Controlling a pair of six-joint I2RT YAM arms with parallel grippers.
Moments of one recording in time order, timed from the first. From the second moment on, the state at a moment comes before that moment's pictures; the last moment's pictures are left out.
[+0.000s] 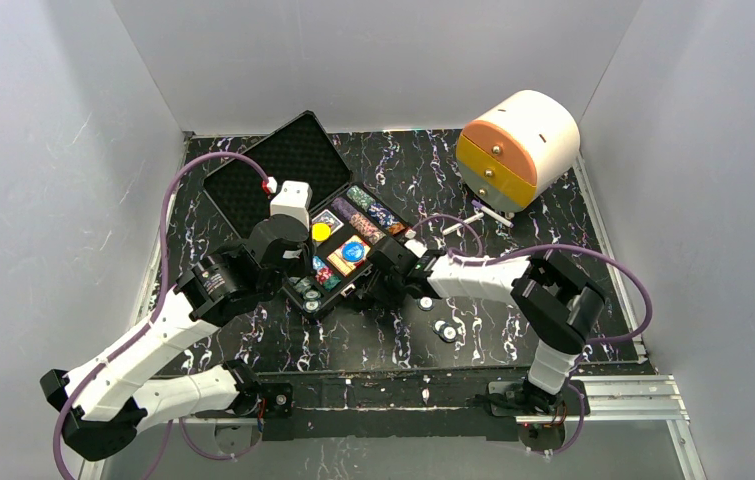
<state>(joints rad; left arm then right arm) -0.89 0.96 1.17 -0.87 -0.52 -0.44 0.99 1.74 1.02 -0.32 0.12 1.37</state>
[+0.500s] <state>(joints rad) -0.89 0.98 1.17 -0.86 -0.54 -0.43 0.76 1.69 1.02 -0.31 0.16 1.12</state>
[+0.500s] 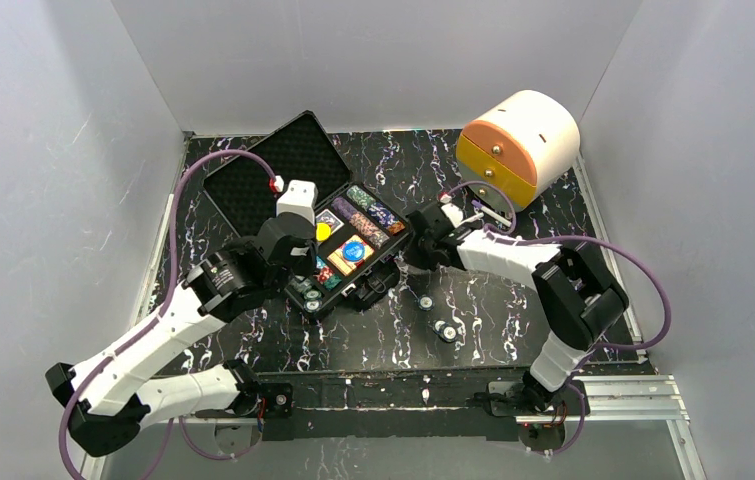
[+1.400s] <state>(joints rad) -0.89 1.04 1.17 -0.82 -0.54 -0.43 0.76 1.64 1.03 -0.30 0.06 0.91</state>
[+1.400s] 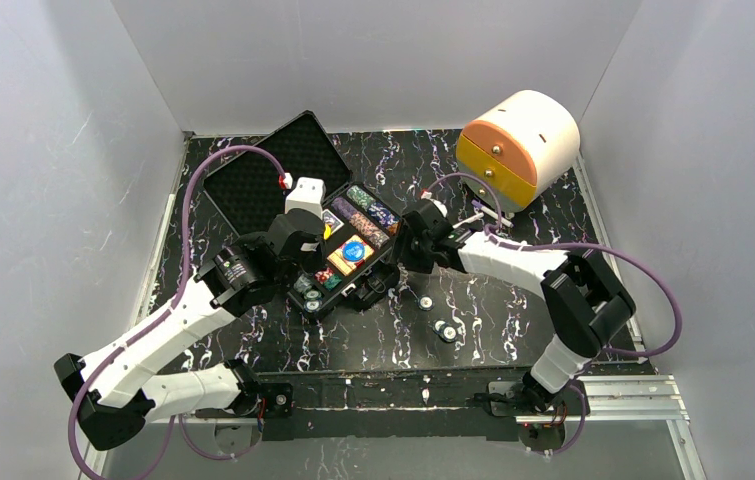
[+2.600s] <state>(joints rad) -0.89 1.06 1.18 -0.81 -0.56 -0.41 0.70 1.76 1.03 -0.10 0.11 0.17</state>
